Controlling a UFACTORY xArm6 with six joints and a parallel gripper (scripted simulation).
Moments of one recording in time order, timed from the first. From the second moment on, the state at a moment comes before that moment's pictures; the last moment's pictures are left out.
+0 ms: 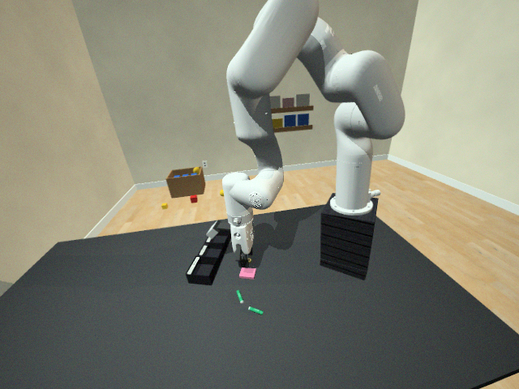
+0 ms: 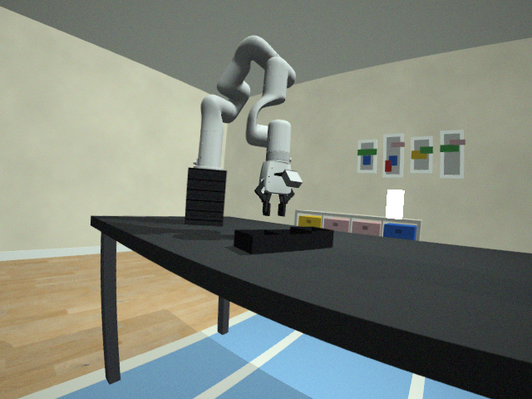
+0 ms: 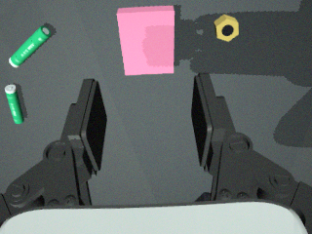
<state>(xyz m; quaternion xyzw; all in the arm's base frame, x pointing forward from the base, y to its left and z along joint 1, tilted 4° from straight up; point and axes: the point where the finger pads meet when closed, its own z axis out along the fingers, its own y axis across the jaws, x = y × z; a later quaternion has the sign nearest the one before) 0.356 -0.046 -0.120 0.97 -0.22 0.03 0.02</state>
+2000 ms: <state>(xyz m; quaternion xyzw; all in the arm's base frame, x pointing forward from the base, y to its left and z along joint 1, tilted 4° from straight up) 0.356 -0.046 -0.120 0.63 -0.77 0.04 -0.02</state>
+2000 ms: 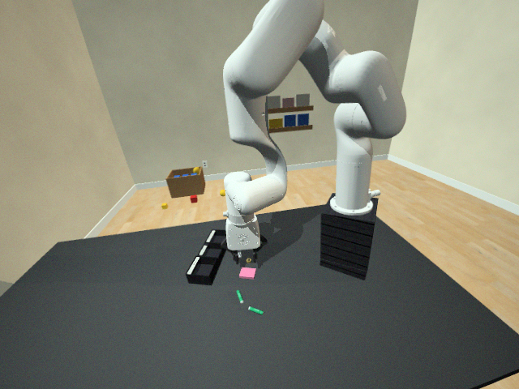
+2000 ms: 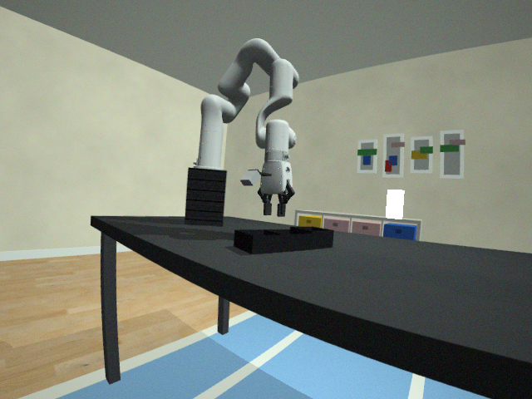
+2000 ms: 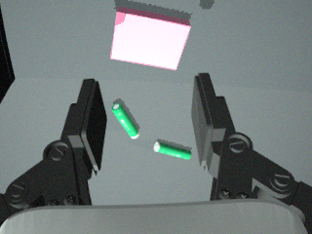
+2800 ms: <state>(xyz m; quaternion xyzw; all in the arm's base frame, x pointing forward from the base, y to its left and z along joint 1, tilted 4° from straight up) 0.356 -0.046 -0.120 0.32 -0.95 0.03 -0.04</state>
